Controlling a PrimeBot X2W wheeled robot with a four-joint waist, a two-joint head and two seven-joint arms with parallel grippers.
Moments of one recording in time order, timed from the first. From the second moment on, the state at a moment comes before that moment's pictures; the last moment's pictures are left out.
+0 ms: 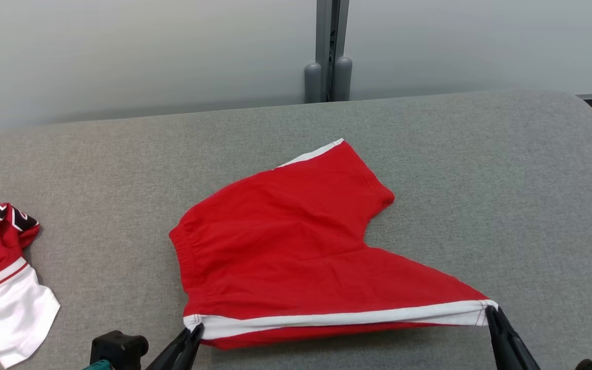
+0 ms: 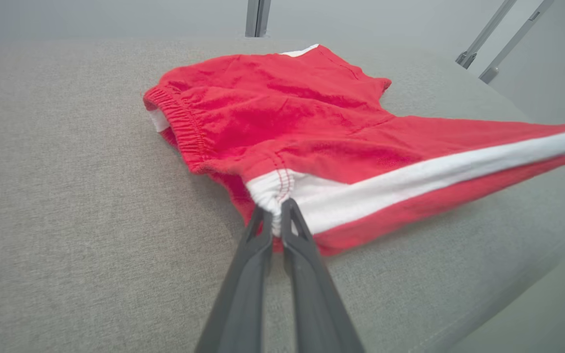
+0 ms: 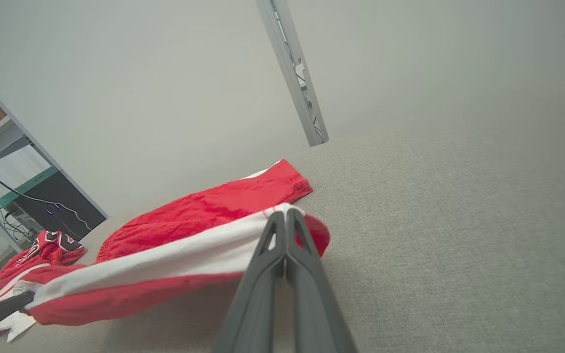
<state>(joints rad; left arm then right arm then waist) 0.05 0.60 -0.68 -0.22 -0.79 0.34 0.02 0.32 -0.05 0.11 -0.19 0.43 0.13 -0.15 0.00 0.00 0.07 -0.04</state>
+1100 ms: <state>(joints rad) -0.50 0.45 -0.62 0.01 -0.81 0.13 0.02 -0.70 -0.21 0.16 0.36 0.29 0.13 -0.16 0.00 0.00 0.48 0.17</state>
